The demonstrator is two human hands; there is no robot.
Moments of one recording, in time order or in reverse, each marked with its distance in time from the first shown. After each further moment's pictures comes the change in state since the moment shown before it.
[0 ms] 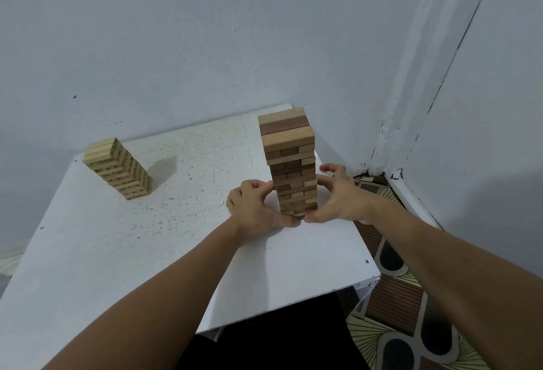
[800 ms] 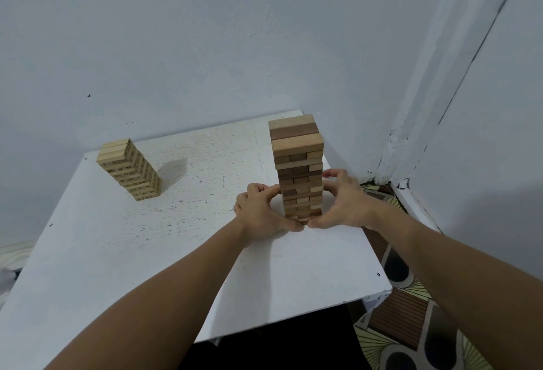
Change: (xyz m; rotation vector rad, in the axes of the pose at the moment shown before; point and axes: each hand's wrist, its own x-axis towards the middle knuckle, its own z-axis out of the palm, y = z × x) left_hand 0.007 -0.004 -0.013 -0.104 -0.064 -0.026; right_hand 0.010 -0.015 -0.002 -0.188 0.045 0.025
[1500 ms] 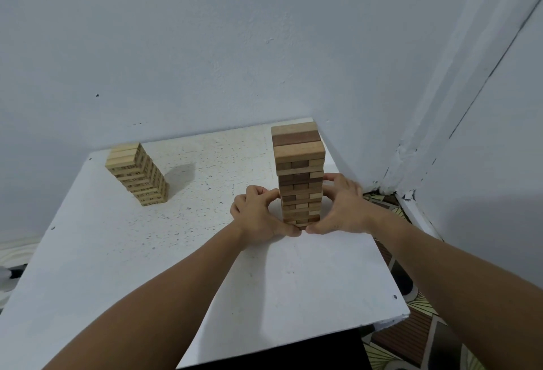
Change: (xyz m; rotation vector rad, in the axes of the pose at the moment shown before) left_hand 0.019 -0.020 -0.022 0.039 0.029 -0.013; right_hand 0.018 -0.034 0.002 -0.092 0.006 -0.025
